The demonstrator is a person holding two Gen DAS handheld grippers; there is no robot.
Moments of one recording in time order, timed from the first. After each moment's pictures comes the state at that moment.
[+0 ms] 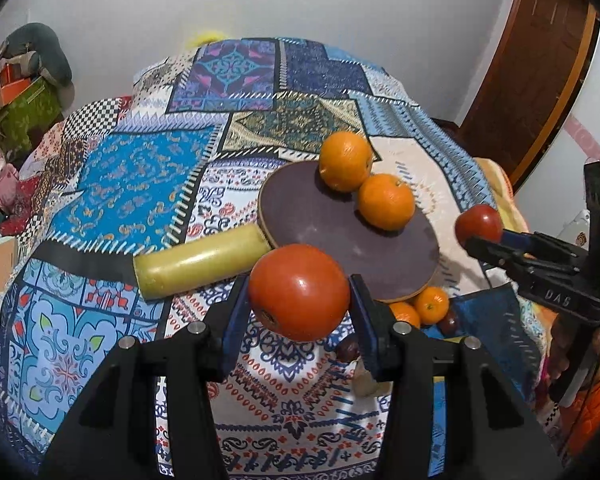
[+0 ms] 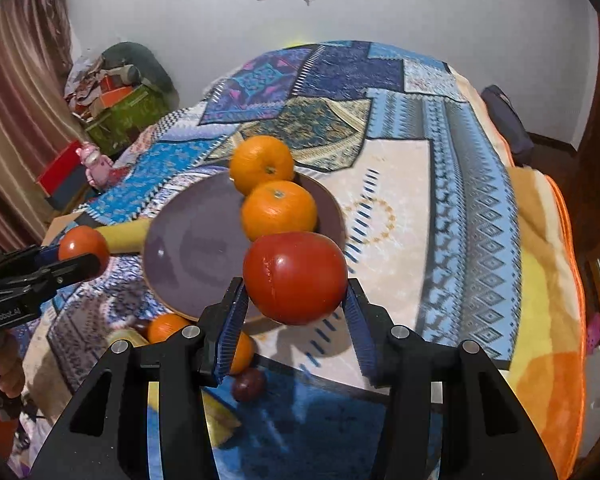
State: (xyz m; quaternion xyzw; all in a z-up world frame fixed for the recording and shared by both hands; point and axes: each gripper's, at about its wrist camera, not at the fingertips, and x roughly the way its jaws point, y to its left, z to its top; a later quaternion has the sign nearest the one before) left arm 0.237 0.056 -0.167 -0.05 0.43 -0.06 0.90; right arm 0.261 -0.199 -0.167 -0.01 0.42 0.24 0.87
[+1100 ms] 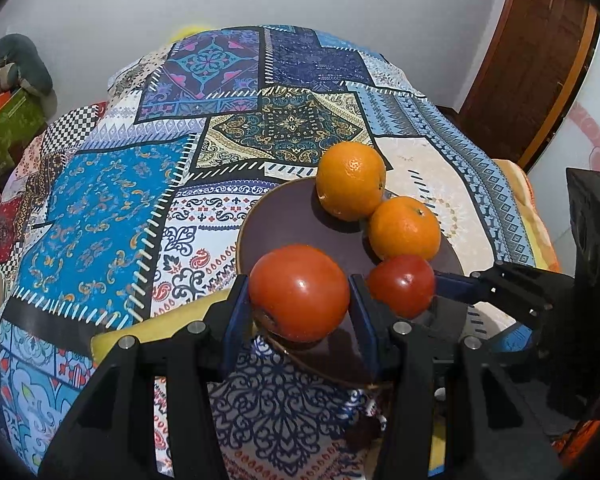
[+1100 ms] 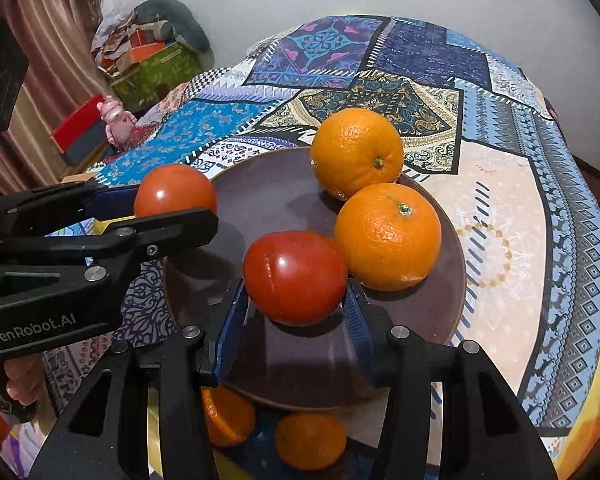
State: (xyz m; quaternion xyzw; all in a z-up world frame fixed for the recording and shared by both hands) left arm 0.315 0.046 -0.194 -0.03 0.45 -0.07 0.89; right arm 0.288 -0.118 -0.201 -0.06 0.45 0.29 0.84
